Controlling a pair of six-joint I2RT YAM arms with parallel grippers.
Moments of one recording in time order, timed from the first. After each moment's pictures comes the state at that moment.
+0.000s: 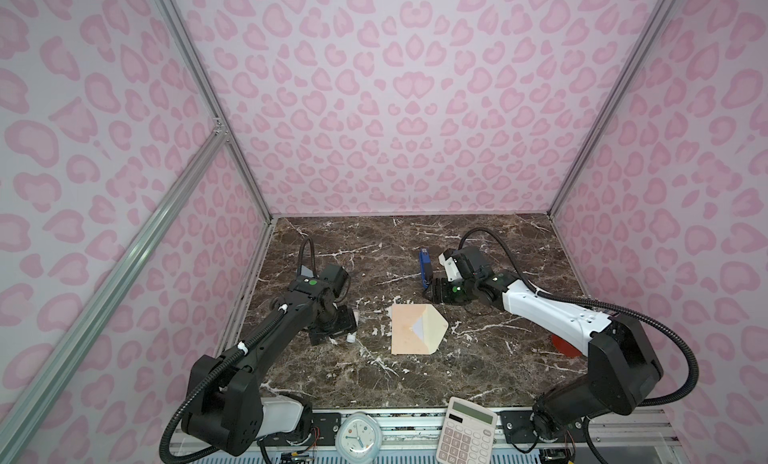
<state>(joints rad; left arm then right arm) -0.34 1.34 0.97 -1.14 0.06 -0.65 0.59 1.53 1.06 -0.44 -0.29 0.57</state>
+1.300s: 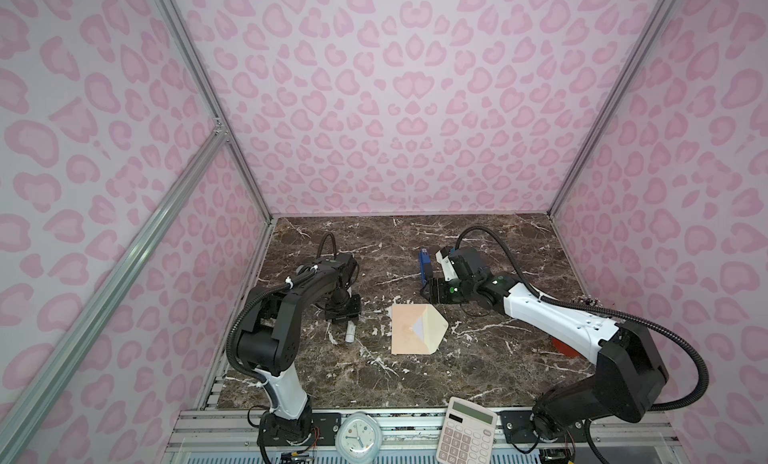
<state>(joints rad) -0.30 1.78 1.13 -0.97 0.16 -0.40 0.64 1.49 1.08 -0.44 -0.20 0.55</state>
